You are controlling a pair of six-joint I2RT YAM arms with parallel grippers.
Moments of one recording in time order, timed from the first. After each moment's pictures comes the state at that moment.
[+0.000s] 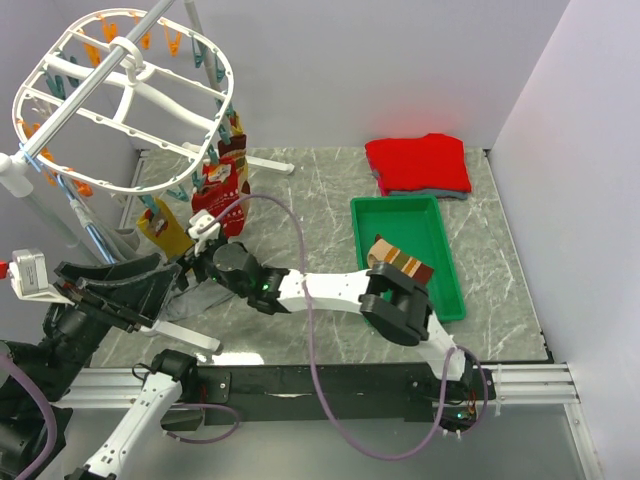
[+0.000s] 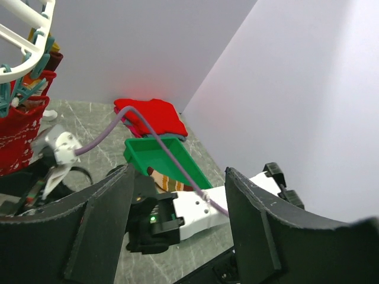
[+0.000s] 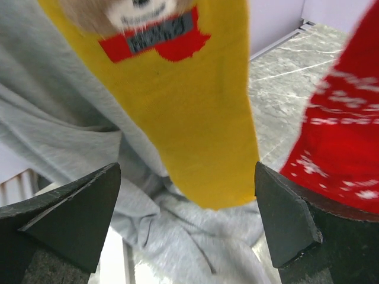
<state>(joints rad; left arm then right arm) -0.29 0.41 1.41 -0.79 0.21 -0.62 1.24 2.14 1.62 0.50 0.27 0.16</state>
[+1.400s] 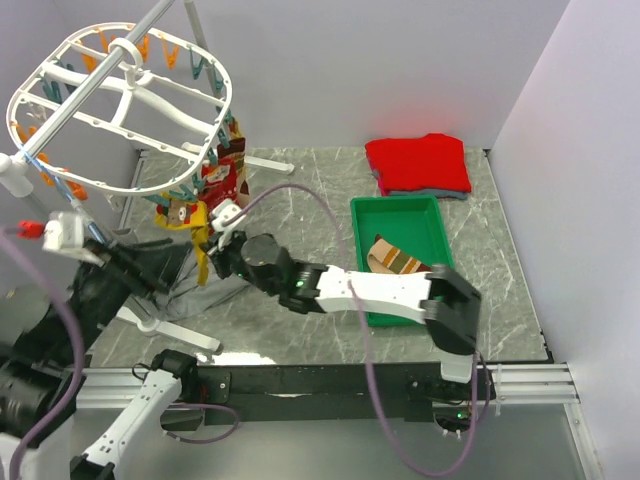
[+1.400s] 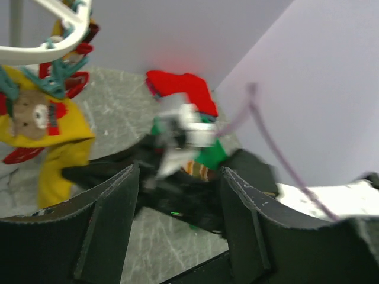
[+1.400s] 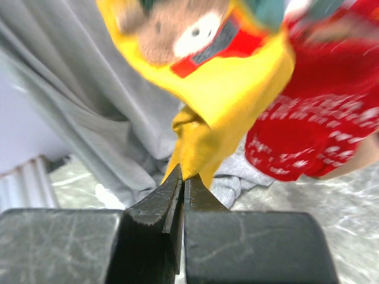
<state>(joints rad) -0.29 0.52 1.42 -0.85 0.17 -0.59 1.25 1.87 1.45 0.38 0.29 0.11</state>
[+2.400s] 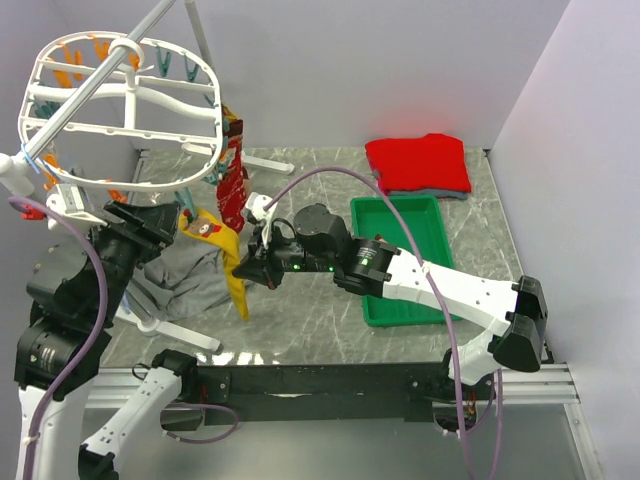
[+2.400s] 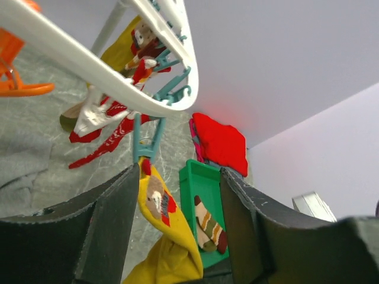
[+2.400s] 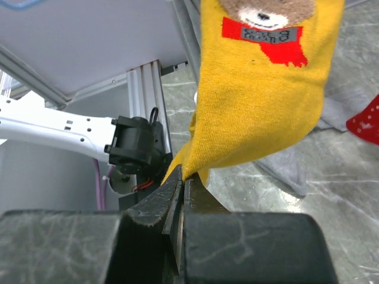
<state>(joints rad) -0.29 0.62 1.34 -0.74 -0.18 -0.74 1.14 1.49 1.38 -0.11 -0.28 0.20</state>
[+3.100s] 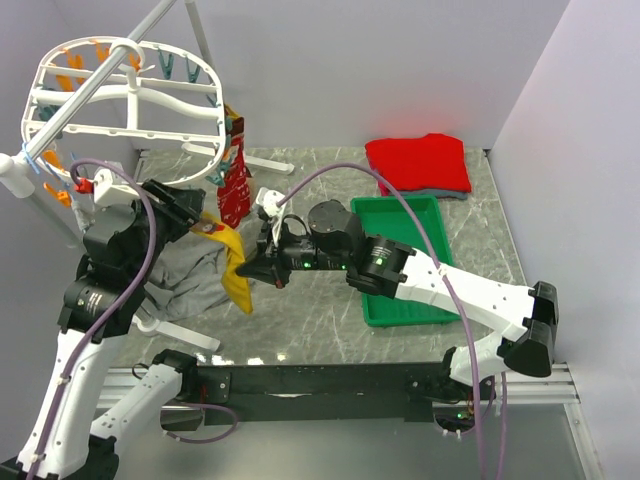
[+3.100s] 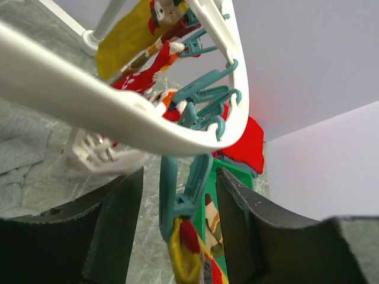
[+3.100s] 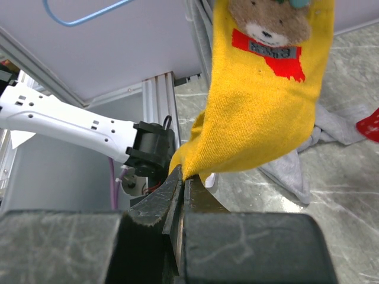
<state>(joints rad) -0.29 0.74 1.19 -0.60 -0.19 -0.80 1.13 1.43 1.38 -0.12 -0.33 0.20</state>
